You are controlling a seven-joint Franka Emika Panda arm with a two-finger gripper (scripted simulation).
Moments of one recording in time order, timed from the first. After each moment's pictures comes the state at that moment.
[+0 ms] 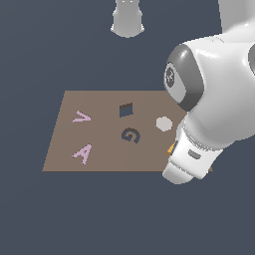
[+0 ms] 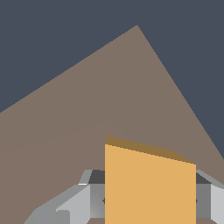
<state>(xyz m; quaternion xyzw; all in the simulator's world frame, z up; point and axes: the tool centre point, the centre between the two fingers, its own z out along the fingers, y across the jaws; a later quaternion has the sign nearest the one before) 0.093 0.150 0.033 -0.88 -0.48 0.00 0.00</state>
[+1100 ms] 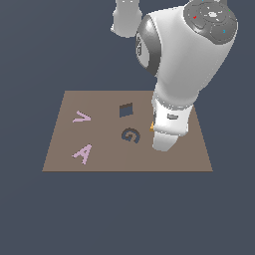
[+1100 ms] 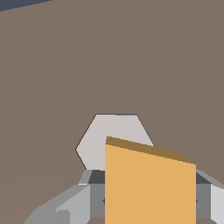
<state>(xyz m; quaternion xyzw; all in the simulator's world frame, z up) 0.008 0.103 0.036 -0.78 -0.63 0.00 0.00</state>
